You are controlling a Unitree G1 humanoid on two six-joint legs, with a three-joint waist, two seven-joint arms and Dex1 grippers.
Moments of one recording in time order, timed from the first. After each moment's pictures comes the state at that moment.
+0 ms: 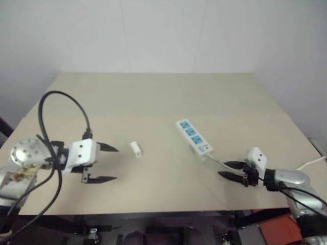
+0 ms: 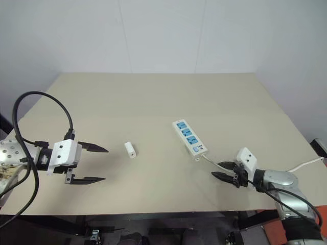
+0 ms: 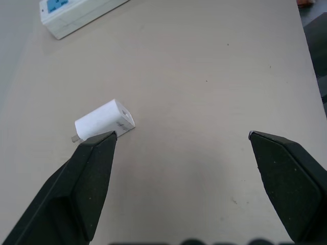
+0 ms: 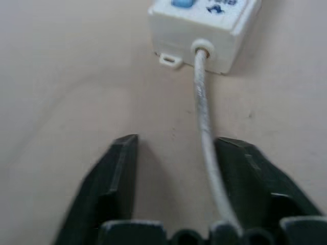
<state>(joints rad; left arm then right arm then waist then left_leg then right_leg) -0.24 1.05 0.06 -0.18 -0.31 0.11 -1.32 -0.16 -0.68 -0.11 0.13 0.31 0.19 1.08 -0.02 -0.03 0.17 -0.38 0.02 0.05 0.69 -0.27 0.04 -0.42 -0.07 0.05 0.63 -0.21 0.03</state>
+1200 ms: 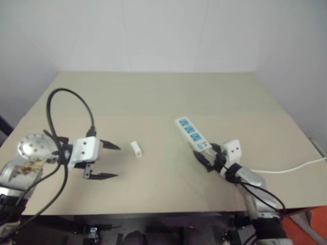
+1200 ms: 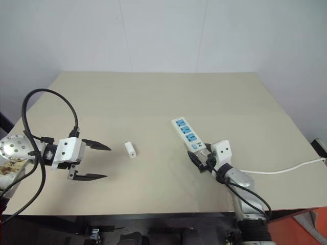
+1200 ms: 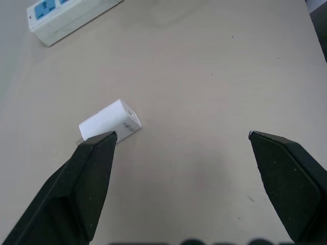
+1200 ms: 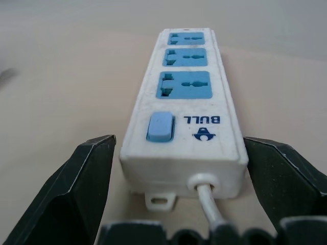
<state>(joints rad) -0.32 1.02 0.02 -0.10 -0.27 0.05 -1.36 -0.22 -0.28 -0.07 0.09 0.22 0.14 0.54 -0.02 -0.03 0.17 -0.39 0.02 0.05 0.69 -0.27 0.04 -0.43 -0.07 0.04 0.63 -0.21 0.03</state>
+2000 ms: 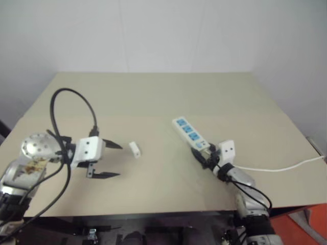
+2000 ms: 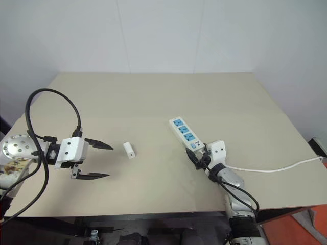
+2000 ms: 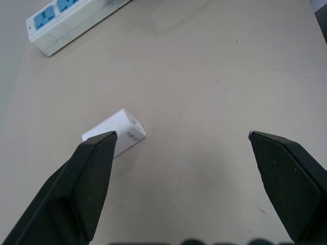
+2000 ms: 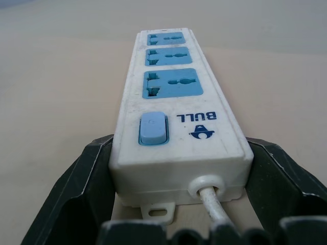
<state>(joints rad) -0.34 1.00 0.00 -0.10 -0.25 0.05 -1.35 -0.25 -0.26 -0.06 0.18 0.22 0.07 0.51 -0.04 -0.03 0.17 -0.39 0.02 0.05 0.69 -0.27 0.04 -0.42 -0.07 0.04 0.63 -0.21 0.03</state>
